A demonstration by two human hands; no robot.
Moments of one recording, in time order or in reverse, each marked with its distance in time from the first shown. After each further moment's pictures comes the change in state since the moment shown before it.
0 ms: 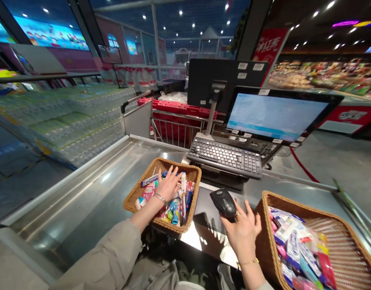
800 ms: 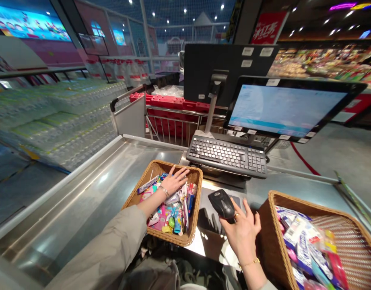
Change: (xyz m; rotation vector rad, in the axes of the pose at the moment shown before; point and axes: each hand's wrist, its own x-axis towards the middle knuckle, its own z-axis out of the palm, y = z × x) left_hand 0.050 -0.047 0.083 0.238 0.000 0.494; right_hand 0.011 -0.011 0.023 -0.048 -0.084 0.017
